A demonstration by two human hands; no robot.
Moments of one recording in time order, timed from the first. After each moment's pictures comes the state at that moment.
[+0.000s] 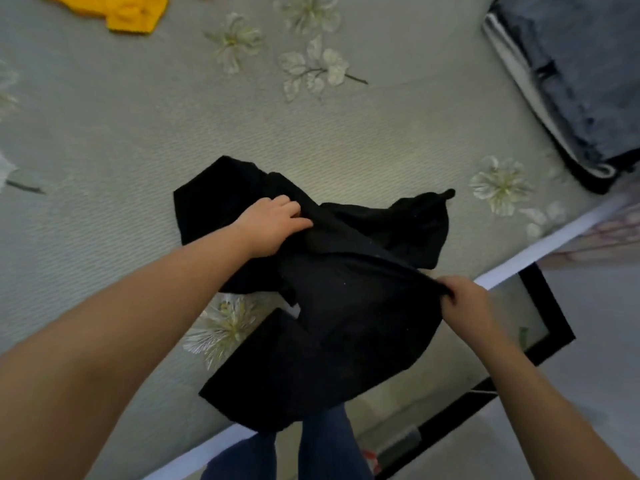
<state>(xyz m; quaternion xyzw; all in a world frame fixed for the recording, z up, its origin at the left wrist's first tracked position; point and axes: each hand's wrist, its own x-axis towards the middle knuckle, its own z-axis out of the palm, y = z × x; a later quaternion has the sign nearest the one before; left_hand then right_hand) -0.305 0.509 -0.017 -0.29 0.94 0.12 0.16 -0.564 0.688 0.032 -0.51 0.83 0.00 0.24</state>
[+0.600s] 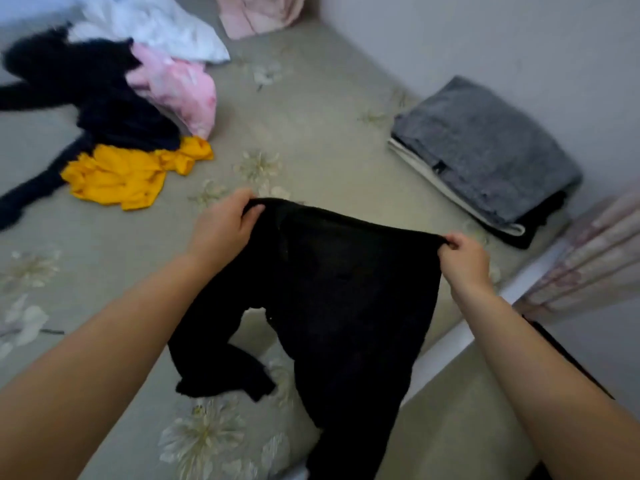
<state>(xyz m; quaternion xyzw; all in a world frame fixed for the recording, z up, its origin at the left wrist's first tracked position) -0.396 0.472 0.170 -0.48 0.82 0.16 -0.24 -0.680 0.602 0.143 -0.29 0.87 -0.33 0.19</state>
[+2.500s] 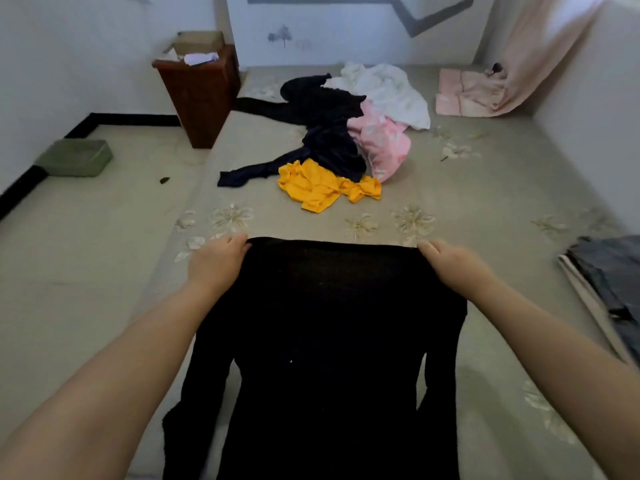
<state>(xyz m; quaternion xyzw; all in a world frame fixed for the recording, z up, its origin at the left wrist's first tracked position) -0.184 0.557 0.206 -0.78 0.62 -0.04 -0.11 -0.539 0.458 0.209 -0.89 0.46 0.05 -0.01</state>
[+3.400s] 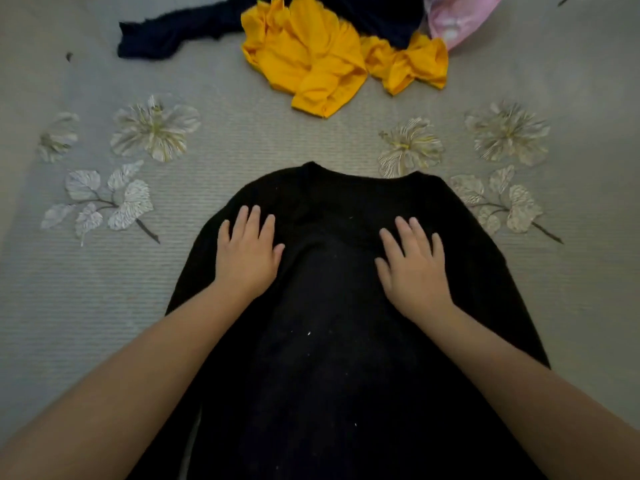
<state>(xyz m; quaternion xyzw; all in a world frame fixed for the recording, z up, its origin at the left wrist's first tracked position) -0.161 0.390 -0.097 -0.76 0.63 0.09 0.07 -0.393 0.361 -0.082 -0.83 0.55 -0.01 0.06</state>
